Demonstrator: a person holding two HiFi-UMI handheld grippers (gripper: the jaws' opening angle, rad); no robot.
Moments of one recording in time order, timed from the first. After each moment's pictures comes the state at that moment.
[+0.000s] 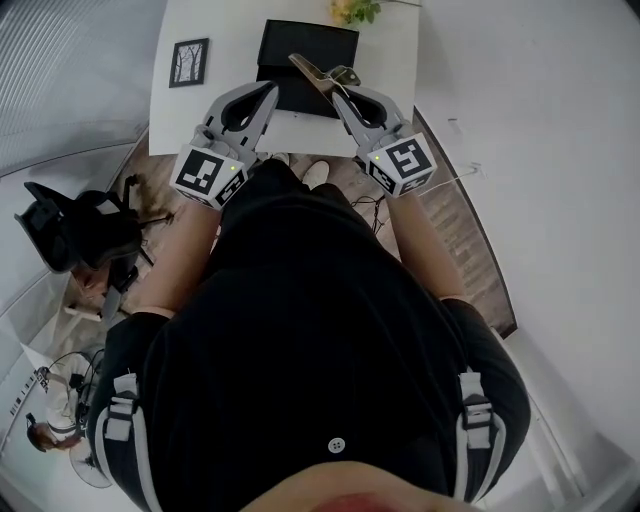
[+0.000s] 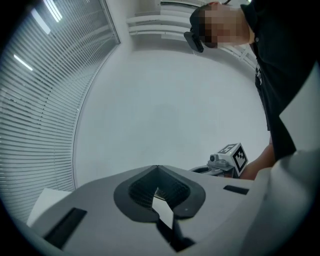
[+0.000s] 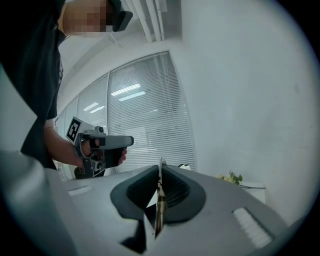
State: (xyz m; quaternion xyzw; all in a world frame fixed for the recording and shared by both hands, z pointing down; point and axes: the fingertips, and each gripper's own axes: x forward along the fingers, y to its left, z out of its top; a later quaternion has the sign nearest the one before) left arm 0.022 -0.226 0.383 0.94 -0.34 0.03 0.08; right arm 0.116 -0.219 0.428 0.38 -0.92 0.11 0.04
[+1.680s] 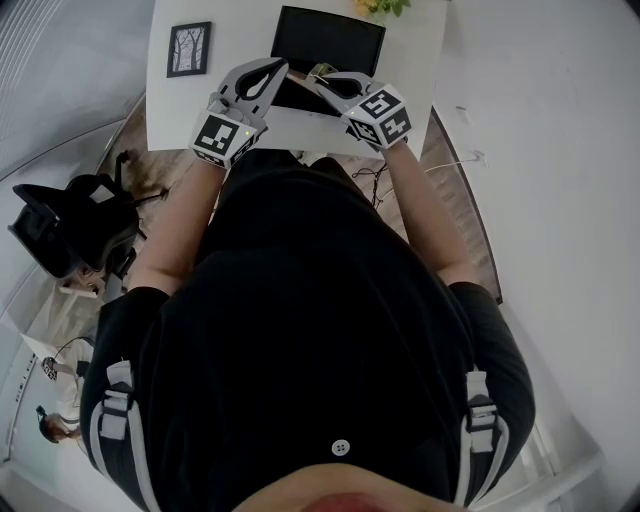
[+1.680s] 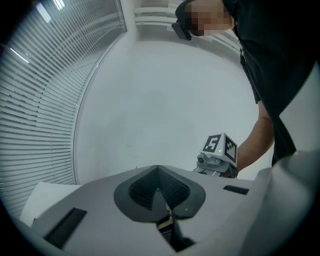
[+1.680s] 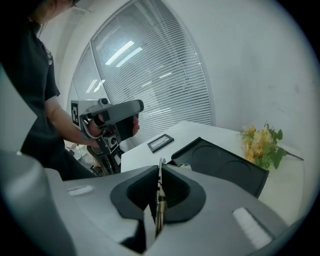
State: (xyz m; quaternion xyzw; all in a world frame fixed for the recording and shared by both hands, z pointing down) left arm -0.010 -0.316 0.494 0.94 -0.32 0.06 0.09; right arm 0.044 -0.283 0.591 0.25 -0.90 0.26 0.24
